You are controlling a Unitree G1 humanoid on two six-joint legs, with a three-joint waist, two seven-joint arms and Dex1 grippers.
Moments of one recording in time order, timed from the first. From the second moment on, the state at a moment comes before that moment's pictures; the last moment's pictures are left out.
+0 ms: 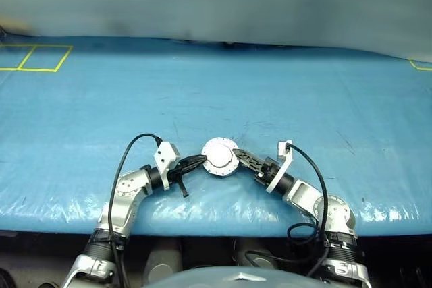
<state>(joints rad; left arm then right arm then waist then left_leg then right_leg) -0.10 0.32 -0.17 0.15 -0.25 -0.06 -0.92 -0.10 -0.12 -0.26 0.06 0.97 1.00 0.61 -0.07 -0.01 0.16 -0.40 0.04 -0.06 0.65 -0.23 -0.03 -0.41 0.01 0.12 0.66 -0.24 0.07</state>
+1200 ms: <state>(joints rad) -0.02 0.19 0.24 -0.20 -1.00 0.41 -0.69 -0.17 0.00 -0.28 -0.07 1.13 0.99 0.51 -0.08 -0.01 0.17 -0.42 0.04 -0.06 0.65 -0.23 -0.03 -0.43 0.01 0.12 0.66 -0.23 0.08</state>
